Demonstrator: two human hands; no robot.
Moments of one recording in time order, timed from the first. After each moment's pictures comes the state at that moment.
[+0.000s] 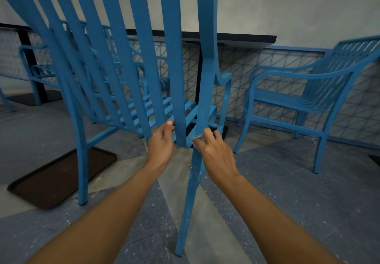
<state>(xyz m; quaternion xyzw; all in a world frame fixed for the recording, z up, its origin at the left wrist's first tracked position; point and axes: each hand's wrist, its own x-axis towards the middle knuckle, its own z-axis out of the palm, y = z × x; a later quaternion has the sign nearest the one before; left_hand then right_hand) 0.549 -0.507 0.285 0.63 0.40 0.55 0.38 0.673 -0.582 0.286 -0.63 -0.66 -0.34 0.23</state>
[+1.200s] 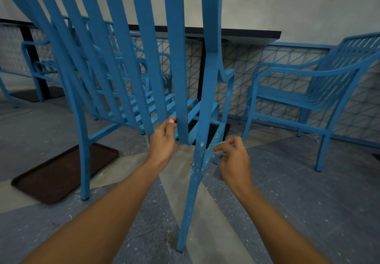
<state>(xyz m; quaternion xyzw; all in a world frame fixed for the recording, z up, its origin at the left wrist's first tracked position) 0.545 -0.507 0.283 0.64 0.40 0.53 0.38 0.705 -0.592 0.254 -0.65 -0.58 -0.08 0.48</state>
